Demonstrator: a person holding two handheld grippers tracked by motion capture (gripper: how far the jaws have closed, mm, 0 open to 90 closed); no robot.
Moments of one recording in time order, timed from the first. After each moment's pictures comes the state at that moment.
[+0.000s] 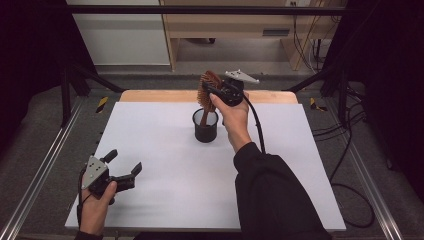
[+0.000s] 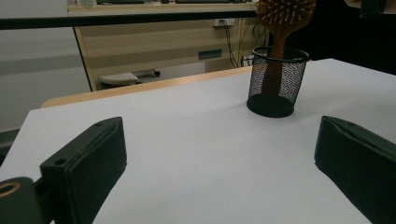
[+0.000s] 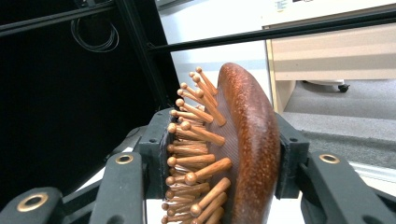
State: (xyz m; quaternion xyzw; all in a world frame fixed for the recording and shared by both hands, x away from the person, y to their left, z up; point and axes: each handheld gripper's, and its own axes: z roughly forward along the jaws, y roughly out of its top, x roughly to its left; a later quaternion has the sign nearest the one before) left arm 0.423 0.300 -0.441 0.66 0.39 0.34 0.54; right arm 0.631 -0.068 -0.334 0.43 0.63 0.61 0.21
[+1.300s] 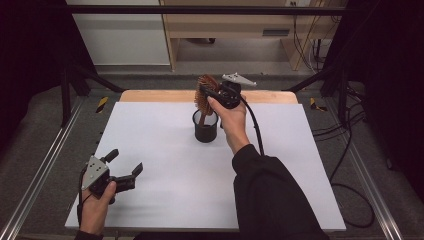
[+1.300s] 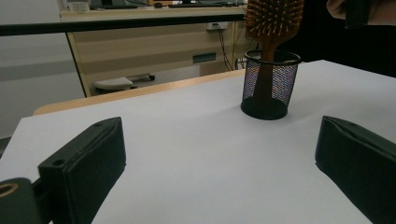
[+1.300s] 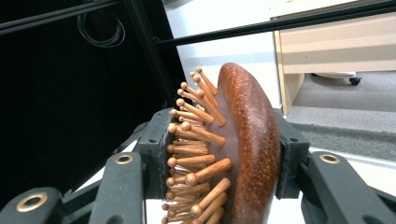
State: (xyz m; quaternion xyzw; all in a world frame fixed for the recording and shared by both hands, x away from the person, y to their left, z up) left arm 0.423 0.299 -0.440 0.67 0.38 0.33 0.55; right arm 0.631 -0.063 -0.344 0.43 0.63 0.61 0.19
